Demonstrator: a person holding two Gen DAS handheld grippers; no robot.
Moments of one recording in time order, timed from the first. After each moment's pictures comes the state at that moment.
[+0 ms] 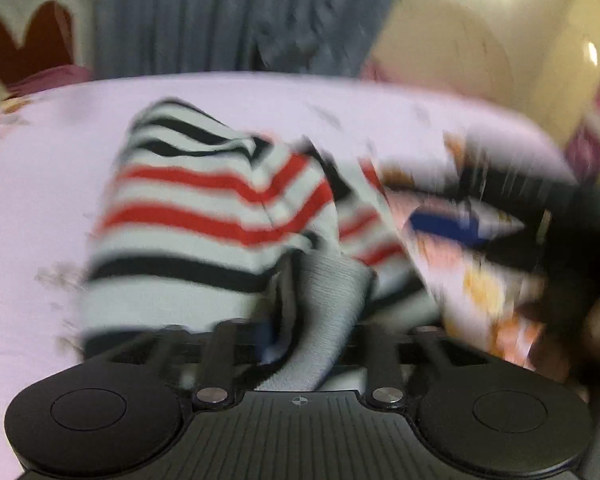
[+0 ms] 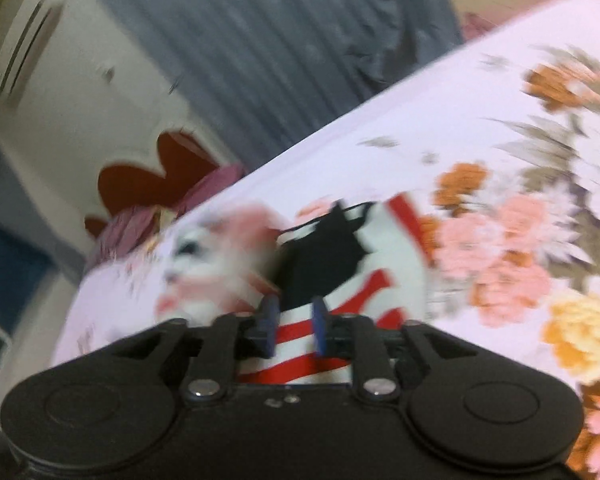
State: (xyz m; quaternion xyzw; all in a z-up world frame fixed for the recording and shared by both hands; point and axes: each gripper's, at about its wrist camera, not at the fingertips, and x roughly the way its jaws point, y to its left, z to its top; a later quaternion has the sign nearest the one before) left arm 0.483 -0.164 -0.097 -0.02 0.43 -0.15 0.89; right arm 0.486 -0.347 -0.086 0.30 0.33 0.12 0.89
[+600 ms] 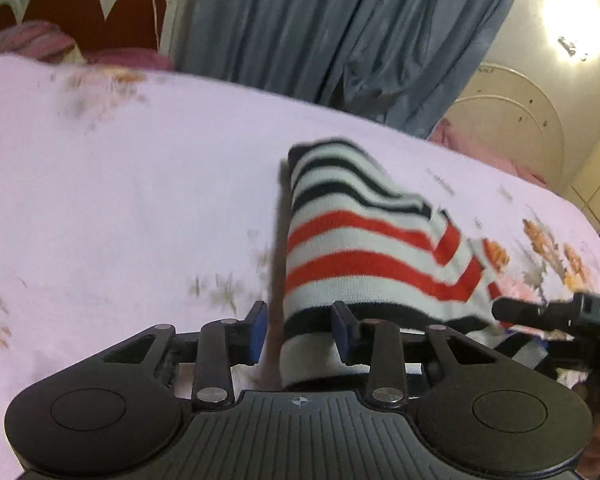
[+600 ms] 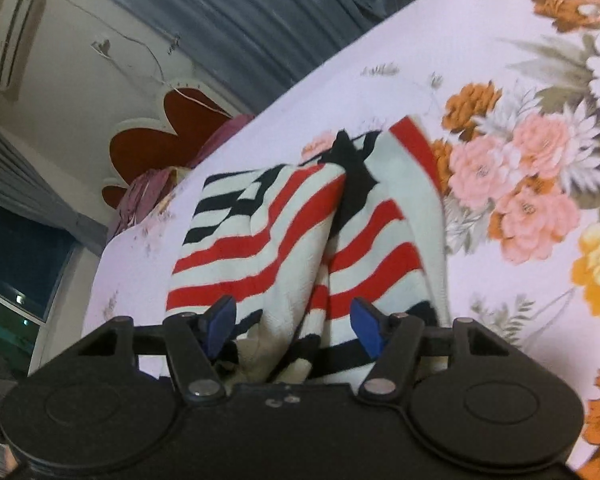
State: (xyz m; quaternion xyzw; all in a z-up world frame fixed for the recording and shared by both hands) left arm 0.483 -0.007 -0.099 -0.13 0.39 -0.06 0.91; right arm 0.503 -0.319 -0.112 0.30 0.42 0.17 0.84
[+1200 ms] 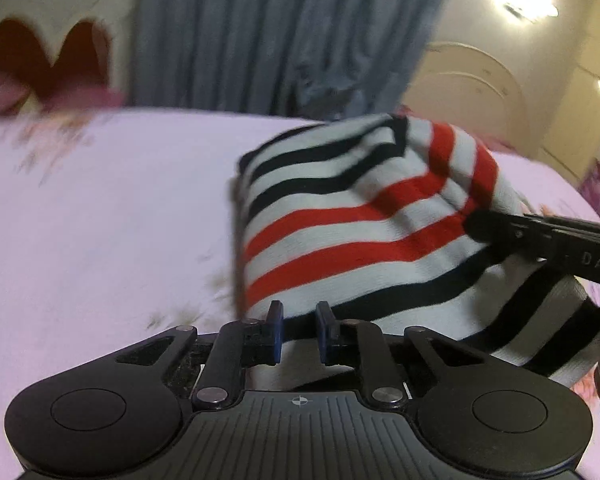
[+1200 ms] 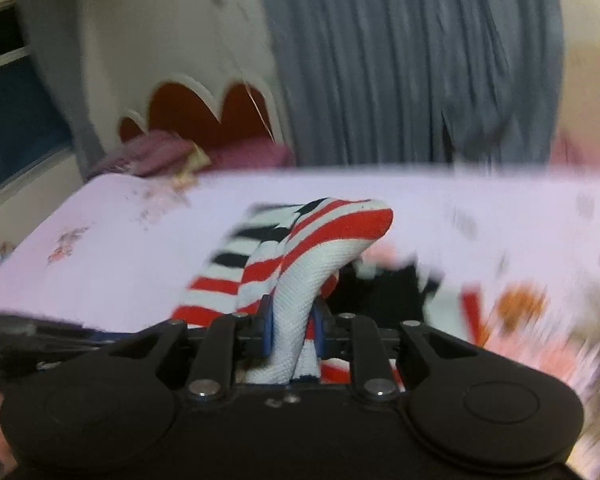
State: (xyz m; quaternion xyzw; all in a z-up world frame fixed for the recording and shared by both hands) left arm 0.493 -0.063 -0.086 -0.04 0.36 -0.13 0.92; right arm 0.480 -0.260 -0.050 0.00 0.27 0.21 0.94
